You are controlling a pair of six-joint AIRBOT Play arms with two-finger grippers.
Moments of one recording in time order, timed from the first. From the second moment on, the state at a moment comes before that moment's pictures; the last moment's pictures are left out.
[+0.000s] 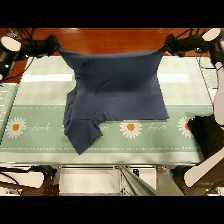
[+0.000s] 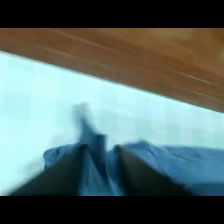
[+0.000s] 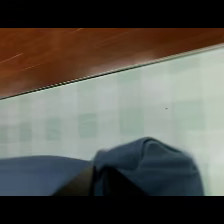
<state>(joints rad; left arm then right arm) 0.04 -1.63 1.54 0.94 -0.68 -1.46 -0.13 -1.97 2.00 -0.86 1.01 1.53</state>
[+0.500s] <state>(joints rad) 0.32 -1.60 1.44 1.04 -1.35 -1.43 -0.39 -1.85 1.91 -0.92 1.51 1.44</state>
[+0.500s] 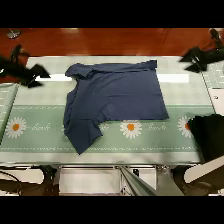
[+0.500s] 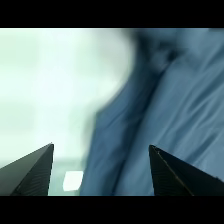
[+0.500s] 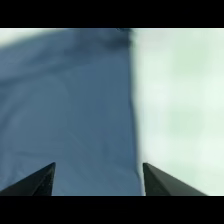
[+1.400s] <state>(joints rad) 0.32 -1.38 0.66 0.77 -1.22 -1.22 -0.49 -1.36 1.00 -0.84 1.31 1.21</state>
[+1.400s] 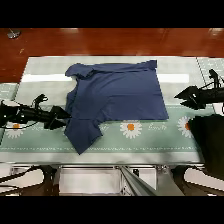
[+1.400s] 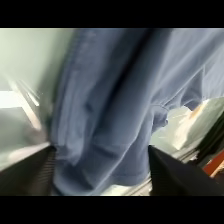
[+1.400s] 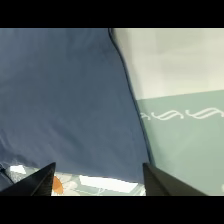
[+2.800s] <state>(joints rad) 0.28 -1.38 0.68 0.76 -1.15 -1.19 -0.30 -1.50 0.88 -0.90 1.20 1.36</state>
